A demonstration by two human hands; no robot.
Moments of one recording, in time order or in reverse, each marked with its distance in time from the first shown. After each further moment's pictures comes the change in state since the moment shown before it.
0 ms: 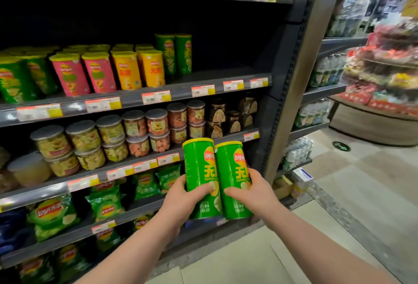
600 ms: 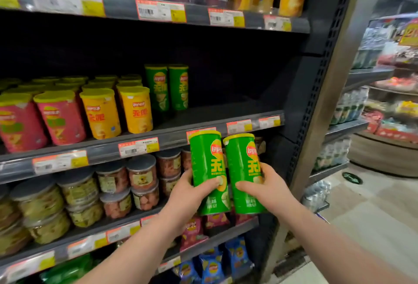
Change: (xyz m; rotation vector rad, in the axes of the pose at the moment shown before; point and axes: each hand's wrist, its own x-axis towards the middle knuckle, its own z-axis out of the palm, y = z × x) left_hand 0.190 0.085 0.018 -0.082 -0.079 0.156; right_hand 0.191 -0.060 -0.043 0.037 0.095 -0.108
